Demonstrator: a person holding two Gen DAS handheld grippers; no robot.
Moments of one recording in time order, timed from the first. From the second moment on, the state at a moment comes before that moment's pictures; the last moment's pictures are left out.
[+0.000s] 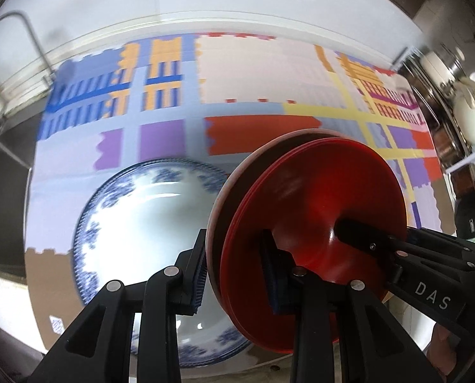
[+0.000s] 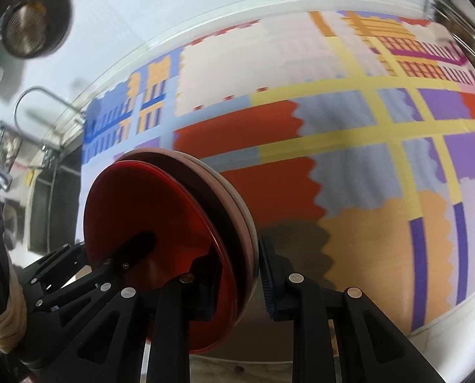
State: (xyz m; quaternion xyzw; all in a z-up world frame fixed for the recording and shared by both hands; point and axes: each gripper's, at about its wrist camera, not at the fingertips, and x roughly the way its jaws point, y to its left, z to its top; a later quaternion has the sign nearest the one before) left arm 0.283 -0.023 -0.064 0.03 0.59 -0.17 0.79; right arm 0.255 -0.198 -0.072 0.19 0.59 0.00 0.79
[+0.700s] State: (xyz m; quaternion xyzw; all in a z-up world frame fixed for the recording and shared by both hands) left arm 0.272 0.075 -0.075 -0.02 0.61 -0.11 0.79; right arm 0.269 -0.092 -0.080 0.15 0.62 0.07 0.77
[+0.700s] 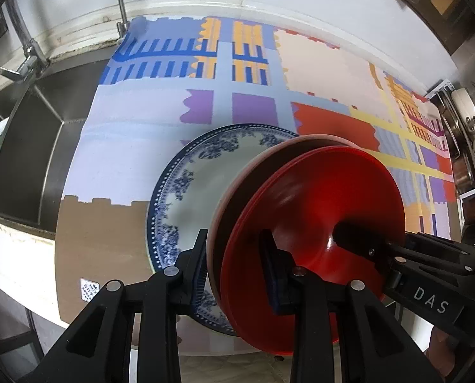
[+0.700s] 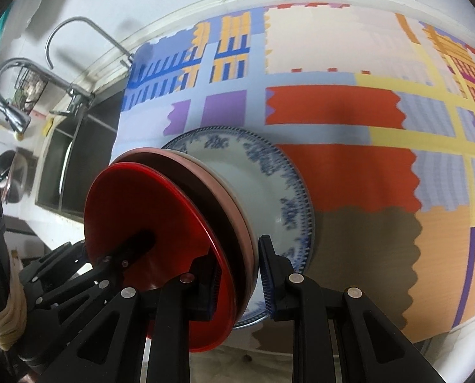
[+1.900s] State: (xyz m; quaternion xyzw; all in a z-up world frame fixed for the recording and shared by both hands) left arm 0.279 0.094 -0.078 -0.01 0.57 -0.12 0.81; right arm 0.270 -0.070 -0.088 0.12 0.59 0.04 0.80
